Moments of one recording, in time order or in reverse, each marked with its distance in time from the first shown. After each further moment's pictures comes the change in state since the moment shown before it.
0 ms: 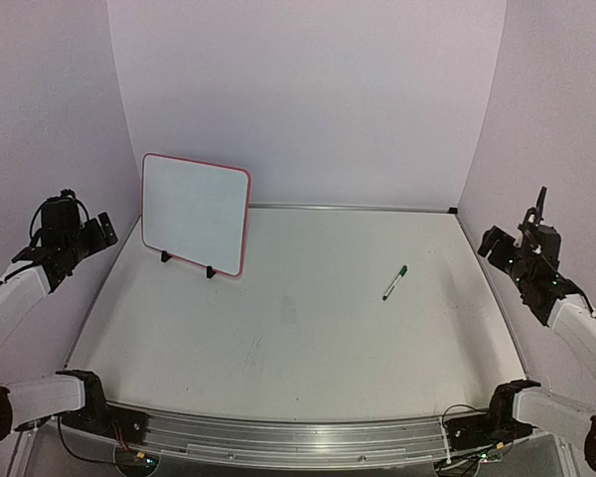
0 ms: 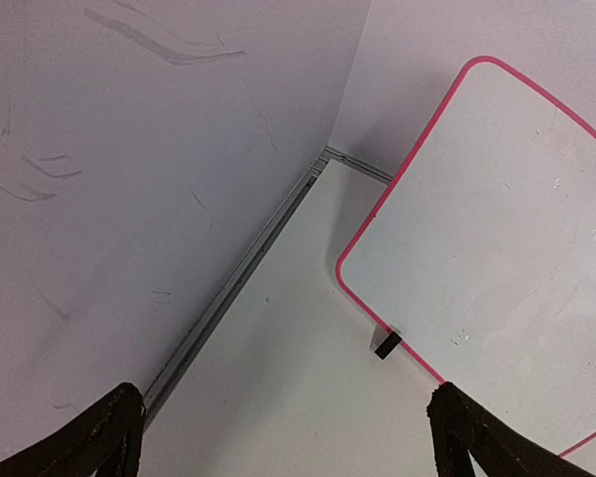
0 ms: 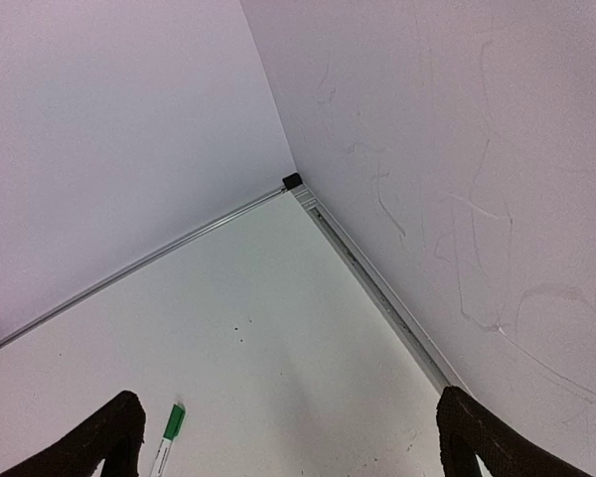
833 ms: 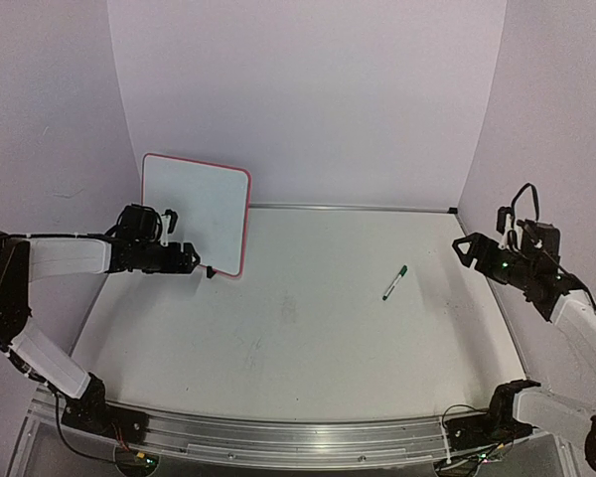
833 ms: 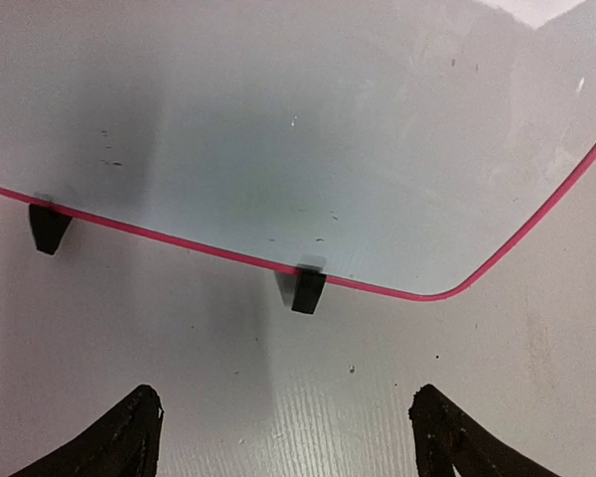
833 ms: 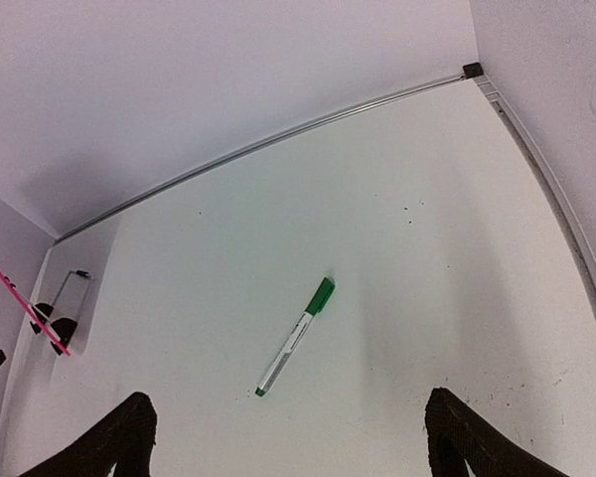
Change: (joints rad) left arm -0.301 0.510 0.079 0.144 0.400 0.110; right arm 0.000 0.001 0.048 -0.155 -0.512 -0.002
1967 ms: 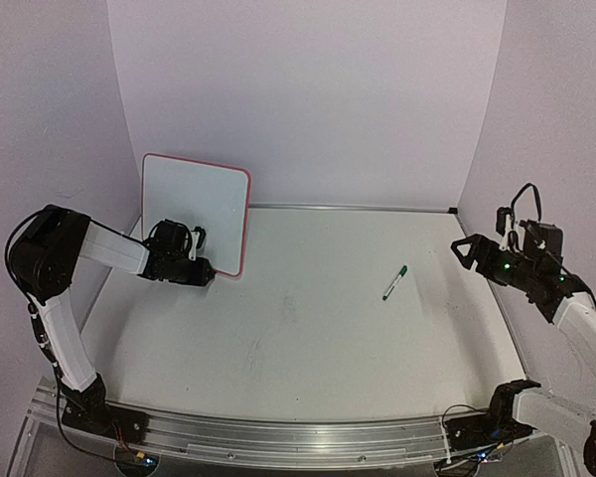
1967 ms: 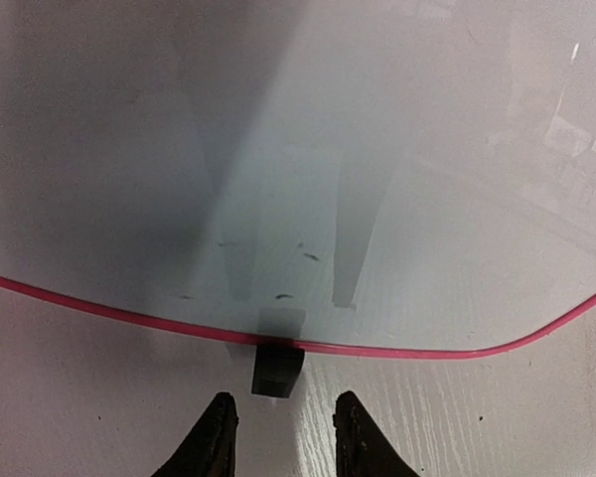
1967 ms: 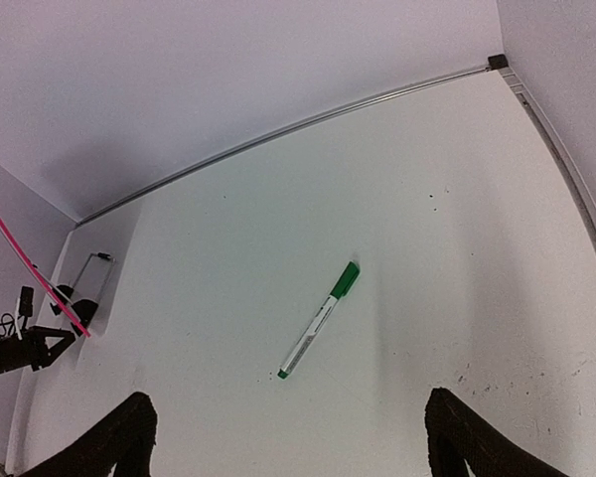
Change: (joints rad) left arm -0.077 0.367 0.084 0.213 0.005 0.019; right arm 0.000 -0.031 0.008 -0.048 -0.062 -0.001
